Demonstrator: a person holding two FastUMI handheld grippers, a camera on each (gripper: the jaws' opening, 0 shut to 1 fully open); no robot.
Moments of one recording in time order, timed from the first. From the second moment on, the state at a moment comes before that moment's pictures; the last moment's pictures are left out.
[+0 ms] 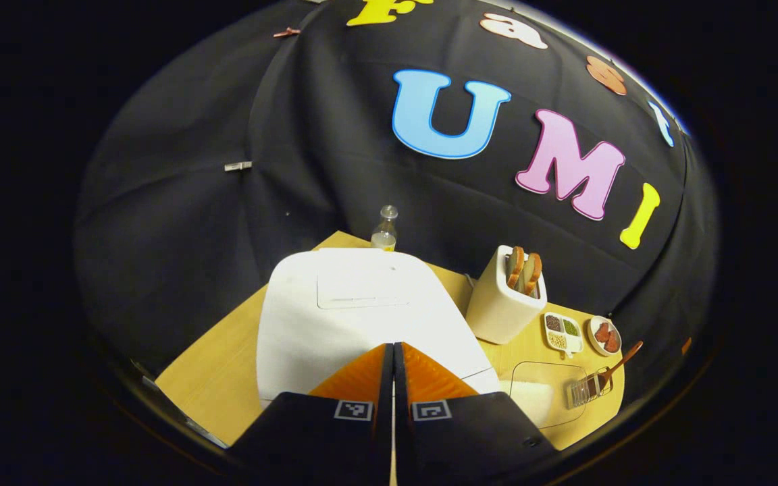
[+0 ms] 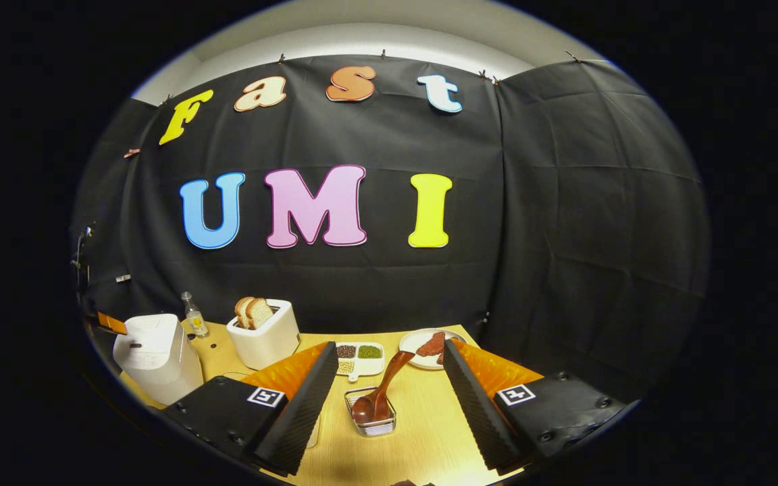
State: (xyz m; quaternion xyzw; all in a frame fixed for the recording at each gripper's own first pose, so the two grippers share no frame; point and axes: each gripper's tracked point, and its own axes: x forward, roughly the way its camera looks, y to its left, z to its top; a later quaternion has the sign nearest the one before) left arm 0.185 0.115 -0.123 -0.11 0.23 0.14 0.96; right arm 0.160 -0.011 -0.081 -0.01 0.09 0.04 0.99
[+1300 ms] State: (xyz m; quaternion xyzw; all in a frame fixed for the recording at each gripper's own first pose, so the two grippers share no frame) left arm 0.157 0.094 -0.051 -0.04 0.14 0.14 0.98; right arm 0.148 -0.018 -0.095 -0.01 0.11 0.05 0.99
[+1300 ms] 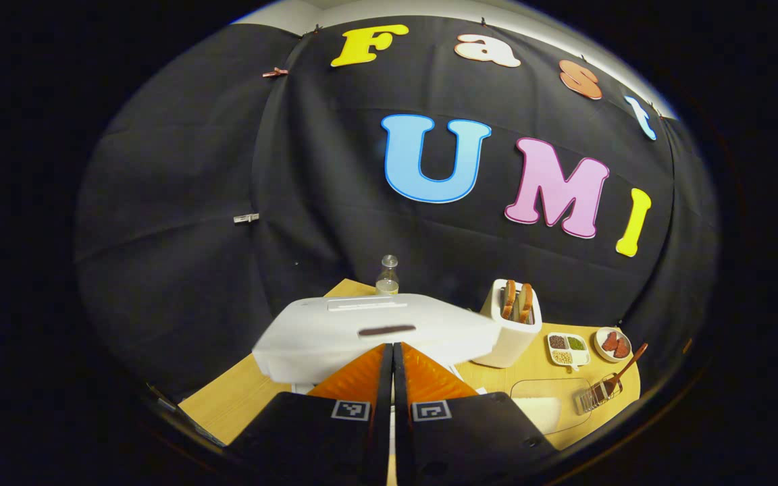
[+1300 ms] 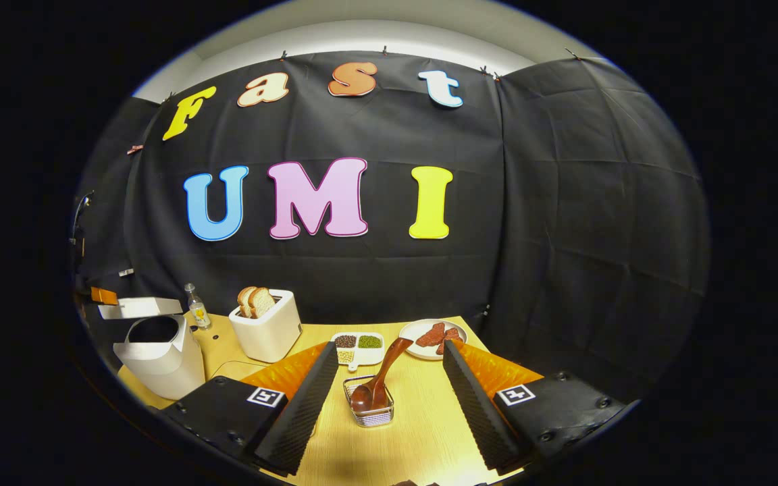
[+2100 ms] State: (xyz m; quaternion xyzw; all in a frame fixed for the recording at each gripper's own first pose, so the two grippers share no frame) left arm 0.081 0.059 -0.065 -0.10 0.12 0.16 0.98; right arm 0.206 -0.007 -0.134 -0.02 0.14 0.09 0.99
